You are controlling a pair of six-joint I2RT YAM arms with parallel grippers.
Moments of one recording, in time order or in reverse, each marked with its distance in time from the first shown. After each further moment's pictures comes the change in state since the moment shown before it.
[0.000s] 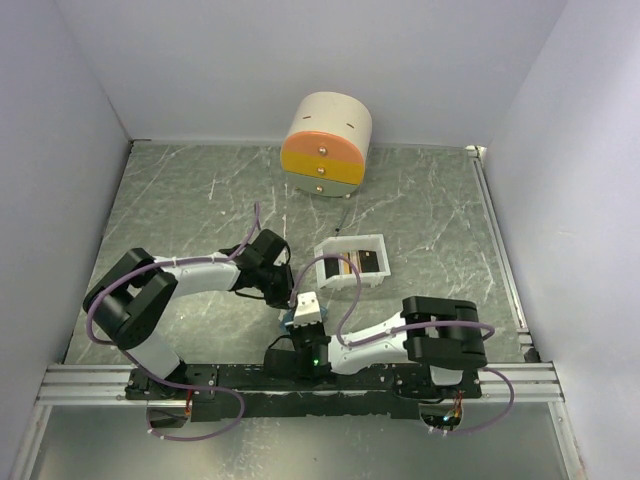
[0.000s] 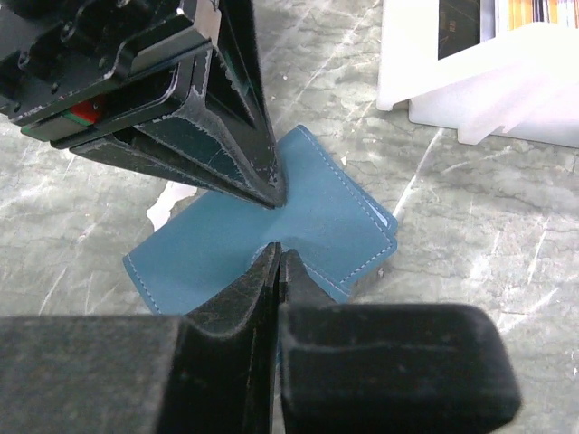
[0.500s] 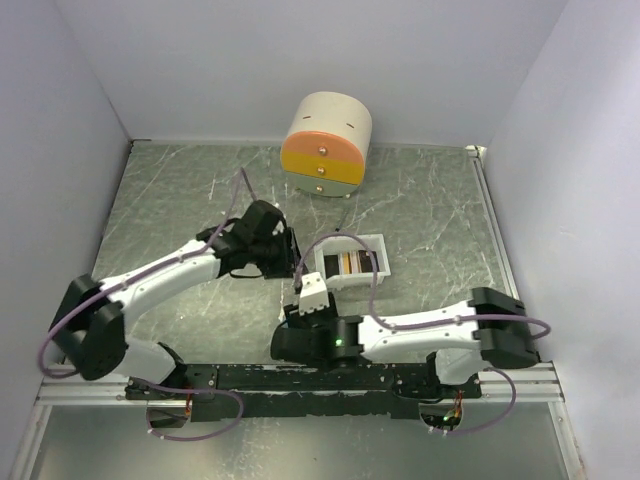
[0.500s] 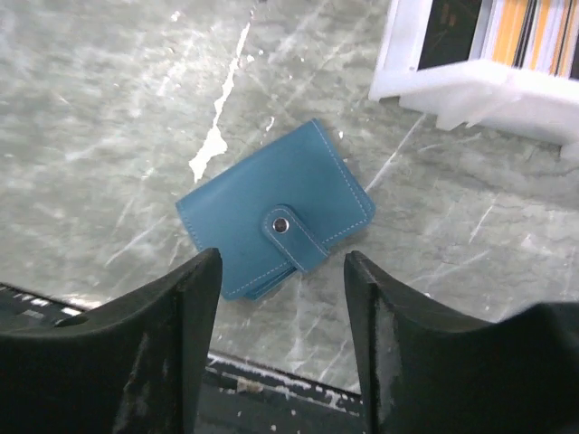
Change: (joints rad) left arm -0.011 -0.179 0.196 -0.220 -0.174 0.087; right arm -0.031 -0.243 0.123 -0.312 -0.209 -0.087
